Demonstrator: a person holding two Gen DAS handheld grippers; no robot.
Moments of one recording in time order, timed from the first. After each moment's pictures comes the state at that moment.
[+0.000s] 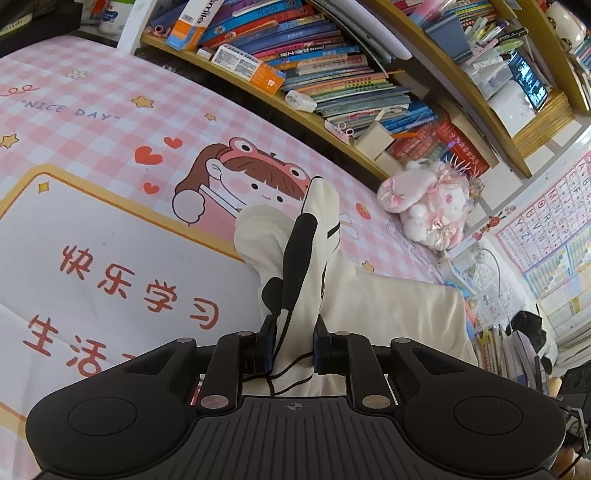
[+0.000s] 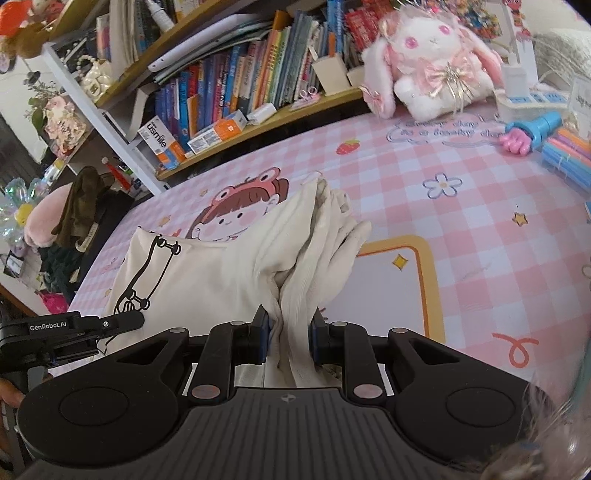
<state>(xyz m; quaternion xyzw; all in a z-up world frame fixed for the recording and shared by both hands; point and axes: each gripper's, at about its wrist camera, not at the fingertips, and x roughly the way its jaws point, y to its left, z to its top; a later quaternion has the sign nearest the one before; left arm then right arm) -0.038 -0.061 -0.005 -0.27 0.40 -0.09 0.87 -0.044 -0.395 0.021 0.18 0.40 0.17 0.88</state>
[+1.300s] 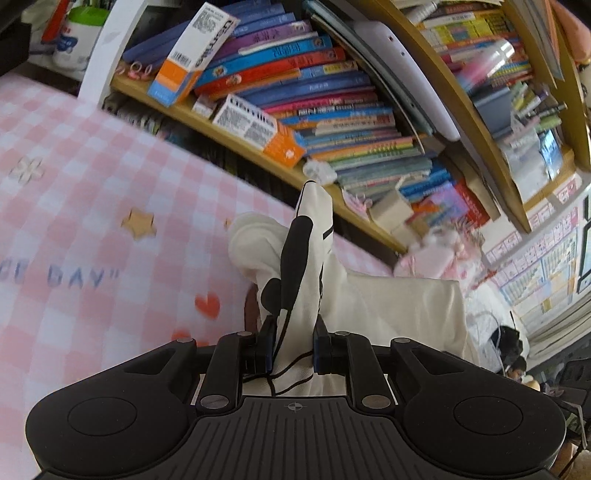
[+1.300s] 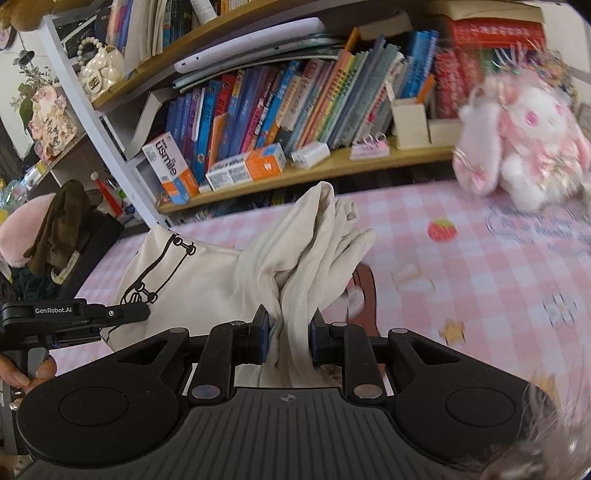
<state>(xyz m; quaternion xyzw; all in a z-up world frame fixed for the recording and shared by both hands) 0.137 0.087 0.000 -0.28 0.39 -0.17 0.86 0.095 -0.259 0.050 0.14 0.35 0.15 0.91</state>
